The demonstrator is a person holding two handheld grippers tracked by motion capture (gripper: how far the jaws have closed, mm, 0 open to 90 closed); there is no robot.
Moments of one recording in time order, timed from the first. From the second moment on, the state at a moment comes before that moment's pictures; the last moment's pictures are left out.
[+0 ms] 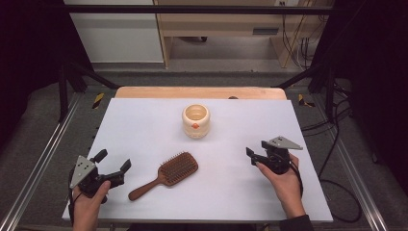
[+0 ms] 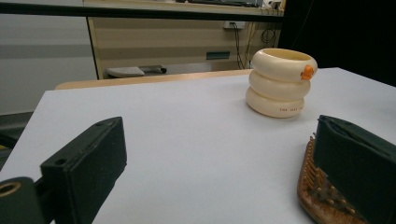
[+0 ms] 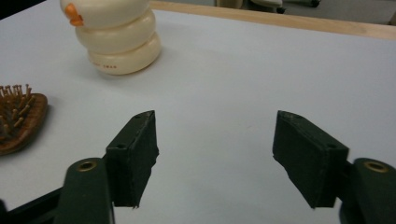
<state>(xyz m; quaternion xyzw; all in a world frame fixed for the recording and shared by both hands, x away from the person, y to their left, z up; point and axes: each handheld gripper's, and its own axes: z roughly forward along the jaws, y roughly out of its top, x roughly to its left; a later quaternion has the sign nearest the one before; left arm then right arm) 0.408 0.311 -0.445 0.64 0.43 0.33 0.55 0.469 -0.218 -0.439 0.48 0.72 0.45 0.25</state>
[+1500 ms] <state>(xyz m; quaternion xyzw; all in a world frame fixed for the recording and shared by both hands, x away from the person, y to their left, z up) 0.423 0.271 -0.404 0.79 0.38 0.24 0.41 0.455 -0.246 -0.448 0.47 0.68 0.47 0.29</state>
